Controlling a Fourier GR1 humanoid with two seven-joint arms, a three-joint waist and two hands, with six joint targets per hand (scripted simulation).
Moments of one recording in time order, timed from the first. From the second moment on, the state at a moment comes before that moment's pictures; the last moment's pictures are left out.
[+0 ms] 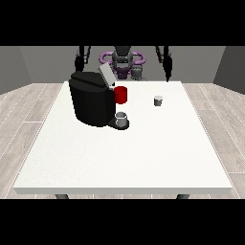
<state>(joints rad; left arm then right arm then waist) 0.04 0.09 0.01 -1.54 0.04 -0.02 0.00 0.01 -0.07 -0.02 -1.57 0.04 -0.01 -0.01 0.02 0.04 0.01</state>
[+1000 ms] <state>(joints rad) -0.07 0.24 -0.01 -1.46 -0.09 -0.15 -0.06 -0.01 -0.03 -0.05 -1.53 -0.05 0.01 -0.14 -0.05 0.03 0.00</state>
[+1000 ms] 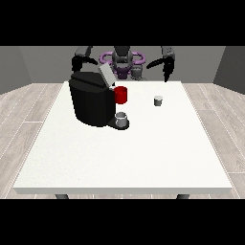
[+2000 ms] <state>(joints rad) -0.40 0.46 0.06 -0.96 -0.39 -0.10 -0.16 -0.16 -0.02 -0.03 -1.48 -0.01 -0.02 -0.16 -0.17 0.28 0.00</state>
